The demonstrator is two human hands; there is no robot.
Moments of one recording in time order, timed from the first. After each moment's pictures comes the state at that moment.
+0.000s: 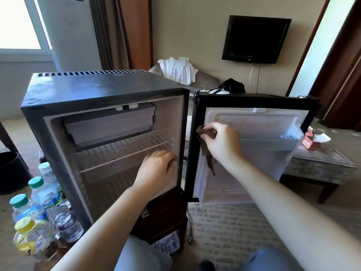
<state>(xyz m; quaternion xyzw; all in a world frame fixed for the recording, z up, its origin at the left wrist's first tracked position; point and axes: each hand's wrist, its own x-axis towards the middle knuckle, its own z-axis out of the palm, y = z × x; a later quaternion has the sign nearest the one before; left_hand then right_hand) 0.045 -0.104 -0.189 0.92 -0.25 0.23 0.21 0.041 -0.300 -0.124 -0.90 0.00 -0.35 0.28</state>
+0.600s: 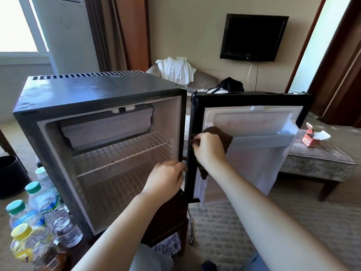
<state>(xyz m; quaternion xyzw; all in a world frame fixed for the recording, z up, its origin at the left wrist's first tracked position) 0.046 -0.125 -0.209 0.91 -0.30 0.19 0.19 0.063 -0.277 -0.148 -0.94 0.06 -0.26 0.23</state>
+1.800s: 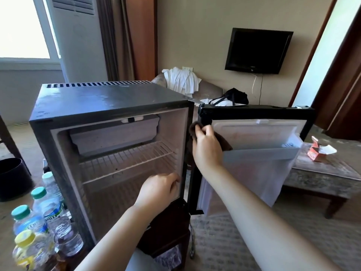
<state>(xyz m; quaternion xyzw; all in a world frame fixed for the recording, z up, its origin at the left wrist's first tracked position) 0.039 -0.098 -0.201 0.91 -0.27 0.20 0.23 0.087 -0.259 -0.137 -0.92 0.01 -0.36 0.15</state>
